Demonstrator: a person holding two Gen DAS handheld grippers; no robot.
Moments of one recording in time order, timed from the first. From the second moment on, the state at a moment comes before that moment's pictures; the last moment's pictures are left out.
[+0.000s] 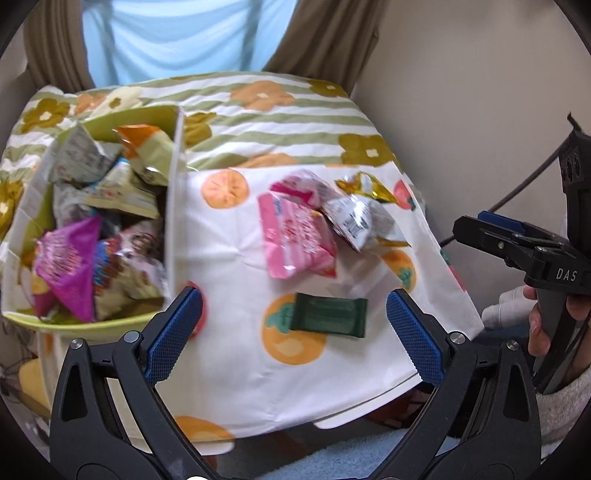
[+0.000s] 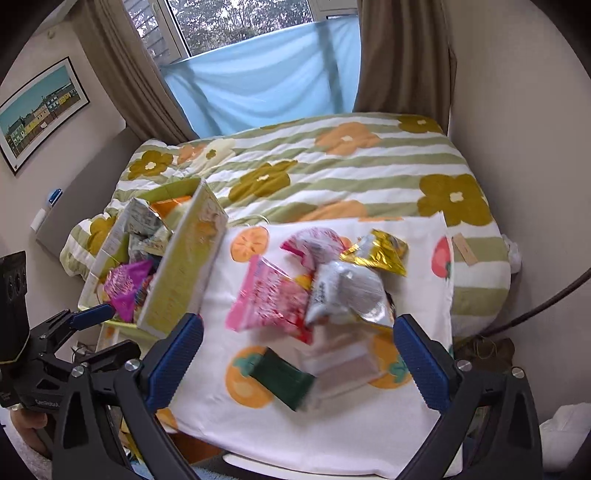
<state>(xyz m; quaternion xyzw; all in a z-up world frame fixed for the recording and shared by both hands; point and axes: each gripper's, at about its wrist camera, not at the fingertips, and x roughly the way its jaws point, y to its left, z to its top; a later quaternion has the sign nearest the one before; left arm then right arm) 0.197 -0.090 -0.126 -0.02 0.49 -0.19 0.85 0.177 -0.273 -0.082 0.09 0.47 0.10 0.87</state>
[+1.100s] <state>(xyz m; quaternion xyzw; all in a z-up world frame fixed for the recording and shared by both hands) 0.197 -0.226 -0.287 0.47 0.44 -0.47 0.61 0.171 -0.316 -0.228 0.01 0.58 0.14 0.80</state>
